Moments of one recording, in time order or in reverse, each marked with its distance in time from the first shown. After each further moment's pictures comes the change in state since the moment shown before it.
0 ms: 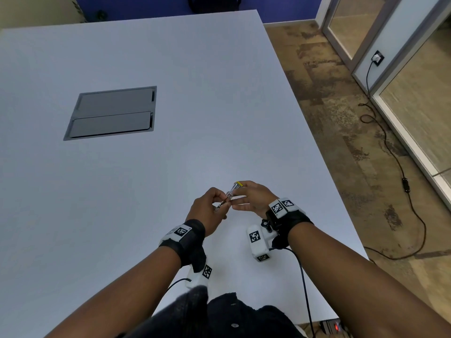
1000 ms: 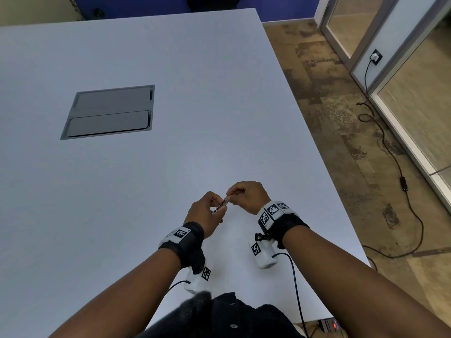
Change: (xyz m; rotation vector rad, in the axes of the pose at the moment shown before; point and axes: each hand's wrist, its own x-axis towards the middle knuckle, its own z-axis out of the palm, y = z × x) left_hand 0.004 -0.014 0.005 0.046 -0.009 -0.097; right_hand 0.012 0.015 0.002 -0.638 0.172 -0.362
